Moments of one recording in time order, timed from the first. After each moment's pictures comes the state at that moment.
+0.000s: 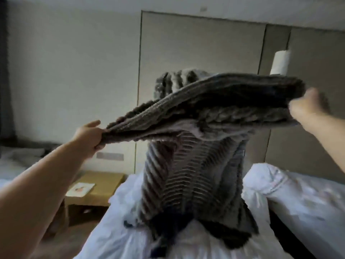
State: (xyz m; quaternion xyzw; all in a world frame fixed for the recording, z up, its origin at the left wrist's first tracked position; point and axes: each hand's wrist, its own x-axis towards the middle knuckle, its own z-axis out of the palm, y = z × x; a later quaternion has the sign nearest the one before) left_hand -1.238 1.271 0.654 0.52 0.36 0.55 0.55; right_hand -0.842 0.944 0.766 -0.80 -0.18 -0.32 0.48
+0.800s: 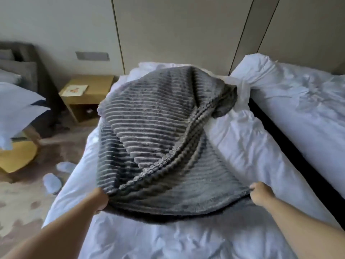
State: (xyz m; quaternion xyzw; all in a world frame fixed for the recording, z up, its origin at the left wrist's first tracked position) left_hand -1.416 1.074 0.170 0.72 0.62 0.00 0.31; right_hand -1.039 0.726 0.198 -0.97 -0.17 0.20 0.01
